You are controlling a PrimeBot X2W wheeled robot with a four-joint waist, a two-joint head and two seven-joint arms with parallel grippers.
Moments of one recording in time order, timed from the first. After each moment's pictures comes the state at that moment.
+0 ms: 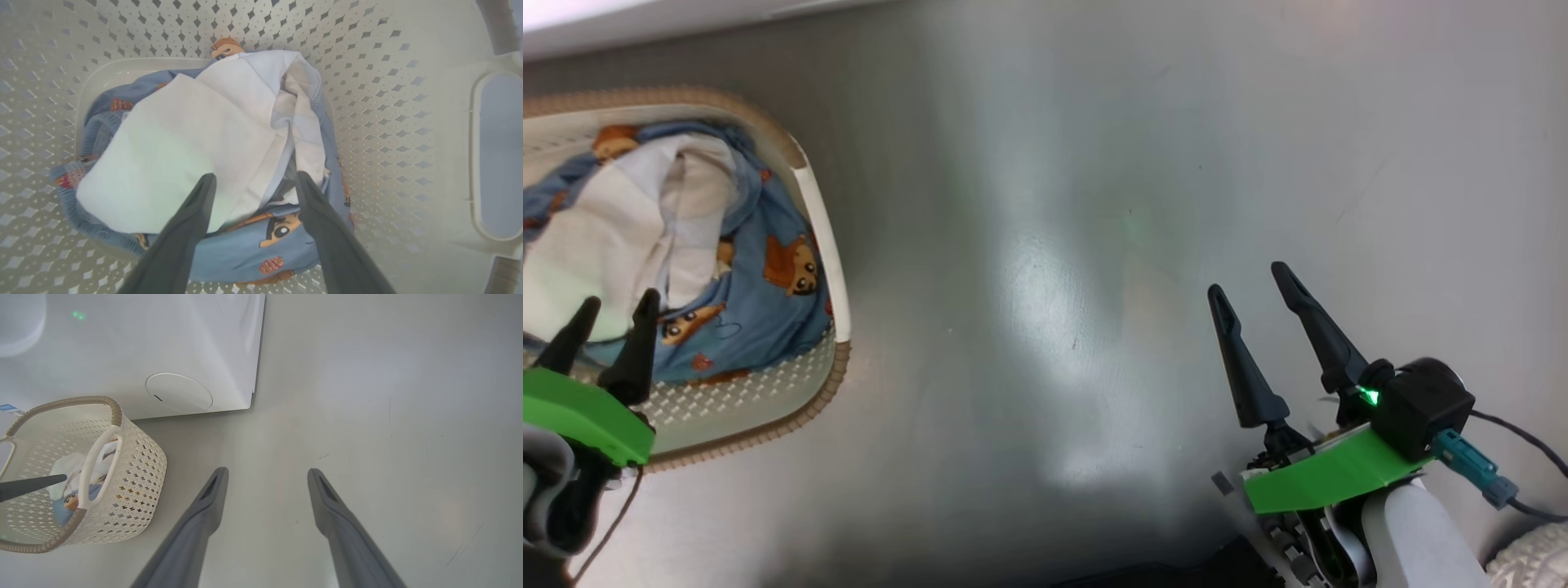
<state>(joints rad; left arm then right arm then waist) -0.60 0.59 -0.62 0.61 -1.06 -0.13 -0.26 -0.22 -0.05 0.15 0.02 0.21 0.13 -0.25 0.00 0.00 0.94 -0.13</state>
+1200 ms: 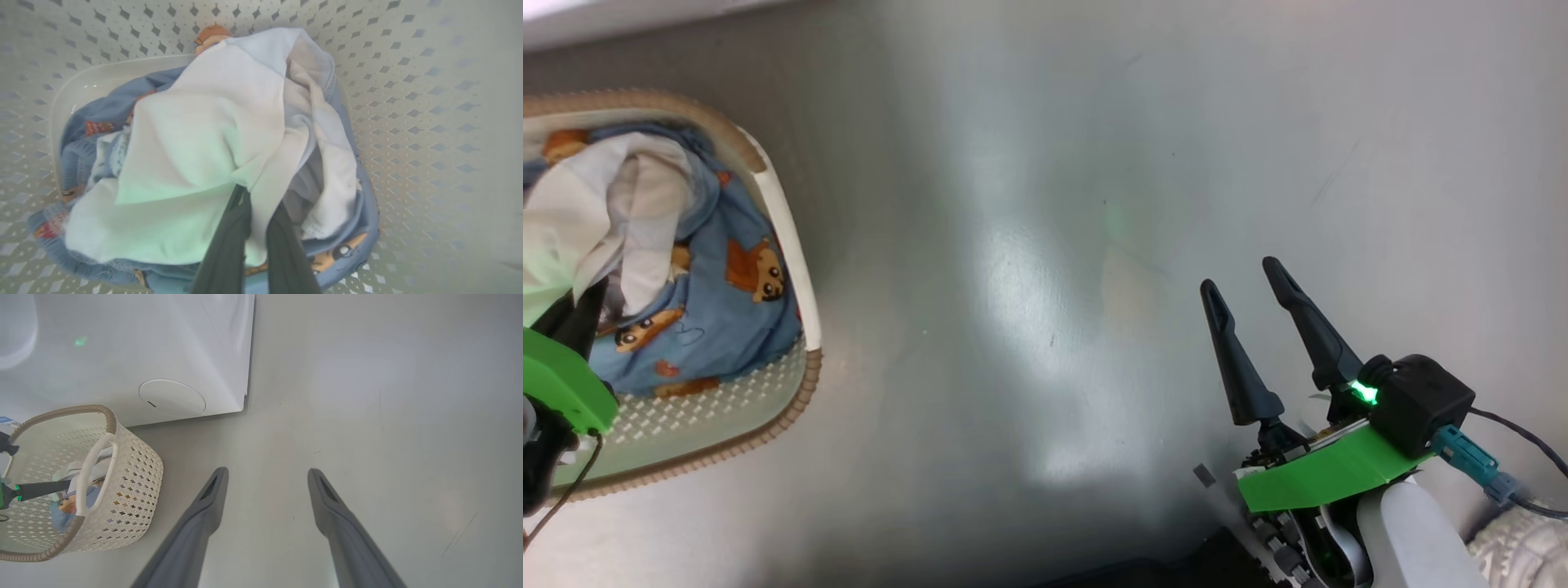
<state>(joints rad) -0.86 0.66 -1.03 0.81 -1.26 -0.13 -0.25 -0.23 -0.05 0.18 0.02 0.26 0.13 -0.25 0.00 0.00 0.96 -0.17</state>
